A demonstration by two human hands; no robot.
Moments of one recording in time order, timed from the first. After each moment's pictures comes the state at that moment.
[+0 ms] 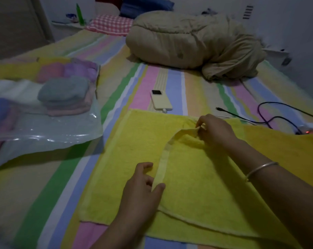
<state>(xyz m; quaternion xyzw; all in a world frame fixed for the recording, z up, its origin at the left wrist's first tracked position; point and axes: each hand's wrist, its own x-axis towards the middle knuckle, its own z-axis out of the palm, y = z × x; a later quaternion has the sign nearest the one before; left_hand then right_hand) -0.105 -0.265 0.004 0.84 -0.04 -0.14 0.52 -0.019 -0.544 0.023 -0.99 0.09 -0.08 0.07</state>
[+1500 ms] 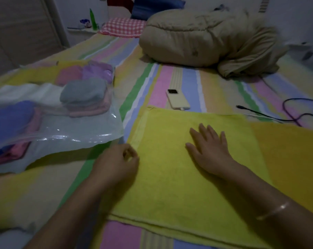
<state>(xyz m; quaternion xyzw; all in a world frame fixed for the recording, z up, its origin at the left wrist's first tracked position) -0.017 -0.176 0.015 0.95 -0.11 -0.07 0.29 -0.049 -0.444 -0.005 -0.99 0.09 0.03 0.07</state>
